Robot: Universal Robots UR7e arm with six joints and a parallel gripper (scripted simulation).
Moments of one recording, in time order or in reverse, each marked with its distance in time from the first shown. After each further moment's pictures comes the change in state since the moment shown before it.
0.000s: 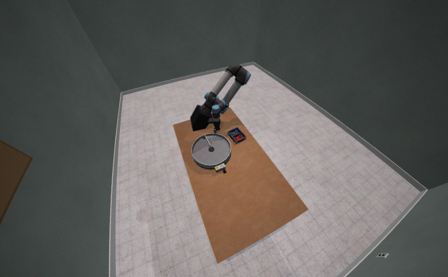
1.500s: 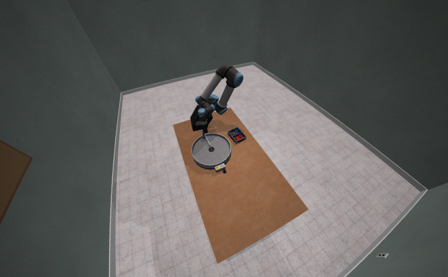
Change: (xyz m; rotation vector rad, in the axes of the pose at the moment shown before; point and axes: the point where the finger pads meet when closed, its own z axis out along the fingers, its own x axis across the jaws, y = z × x) arm 0.021 -0.131 0.024 -0.003 -0.001 -0.002
